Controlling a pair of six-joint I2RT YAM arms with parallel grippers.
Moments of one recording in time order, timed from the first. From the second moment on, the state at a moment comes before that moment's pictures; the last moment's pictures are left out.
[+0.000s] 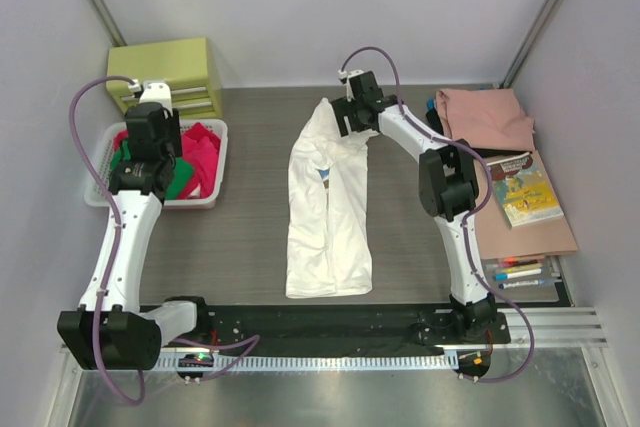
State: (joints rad) left arm -0.01 1.15 1.19 -0.48 -0.40 0.11; right arm 0.41 2.34 2.02 -0.47 0.11 -0.01
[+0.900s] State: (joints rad) left arm 0.02 1.15 1.12 -0.48 -0.34 0.11; right arm 0.47 2.38 2.03 -0.48 0.18 -0.10
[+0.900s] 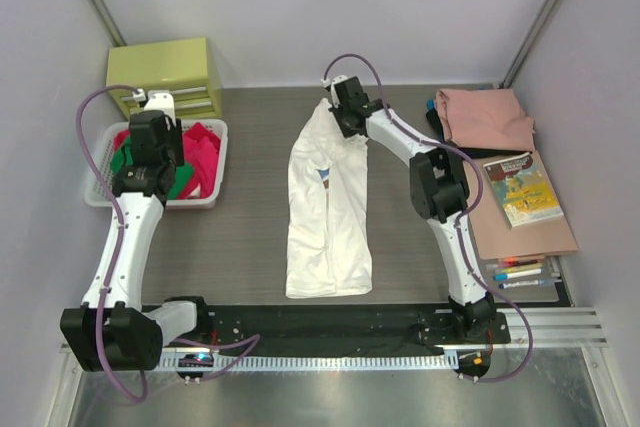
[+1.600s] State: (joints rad) left arm 0.02 1.08 1.08 -0.53 -0.29 0.11; right arm 0.51 2.63 2.34 -0.35 0.45 -0.33
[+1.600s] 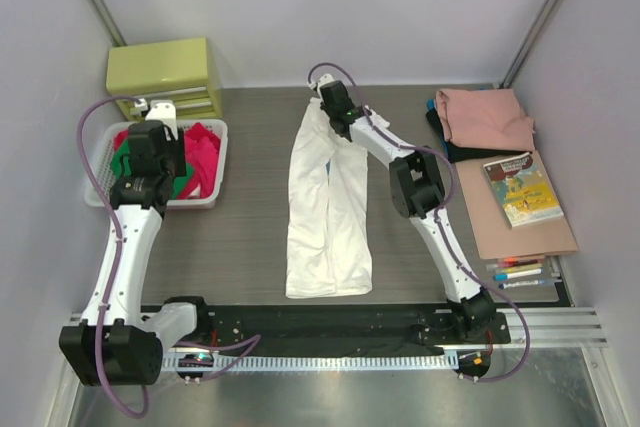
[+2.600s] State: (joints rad) left arm 0.02 1.03 0.98 -0.56 -0.21 0.08; right arm 0.55 2.06 1.80 -0.28 0.46 -0.18
